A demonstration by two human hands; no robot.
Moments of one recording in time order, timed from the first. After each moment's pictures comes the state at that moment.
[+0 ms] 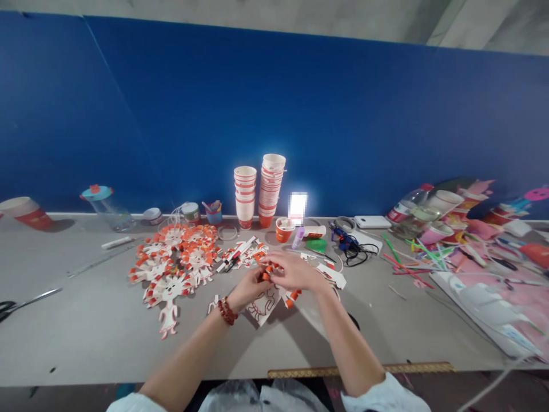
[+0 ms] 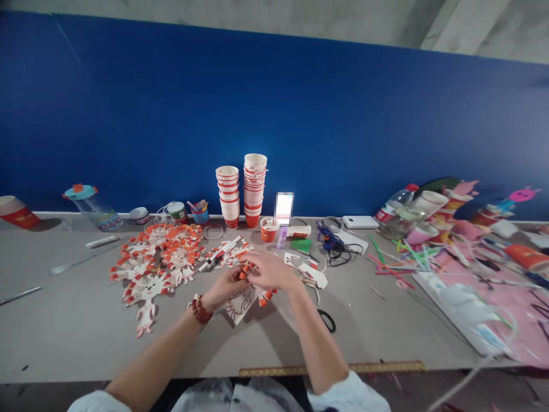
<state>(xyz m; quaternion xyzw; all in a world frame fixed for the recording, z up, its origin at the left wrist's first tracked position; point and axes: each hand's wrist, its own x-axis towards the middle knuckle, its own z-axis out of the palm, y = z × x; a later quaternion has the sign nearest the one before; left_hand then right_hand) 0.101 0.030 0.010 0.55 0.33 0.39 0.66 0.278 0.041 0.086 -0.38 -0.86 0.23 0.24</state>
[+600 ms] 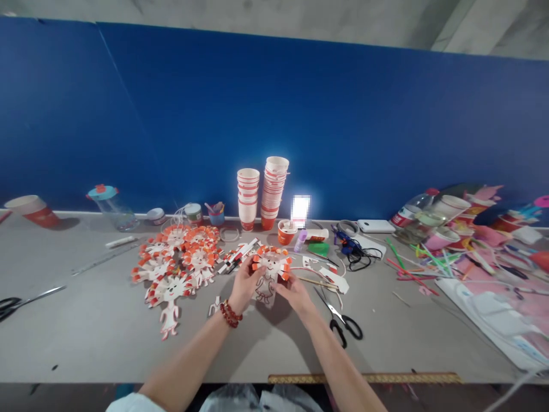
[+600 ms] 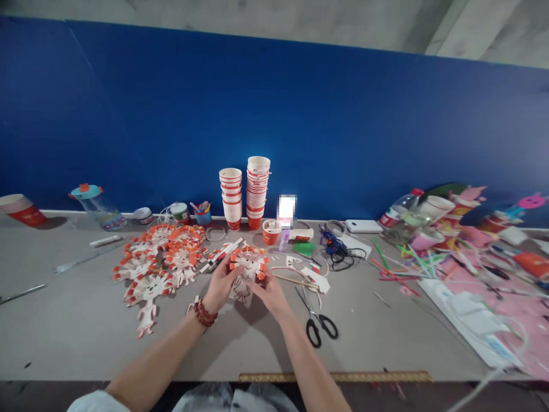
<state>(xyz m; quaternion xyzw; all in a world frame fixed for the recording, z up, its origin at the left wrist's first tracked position) 0.107 0.039 0.007 0.41 0.36 0.58 0.61 0.256 0.007 0.005 -0.47 -0.46 0.54 0.53</state>
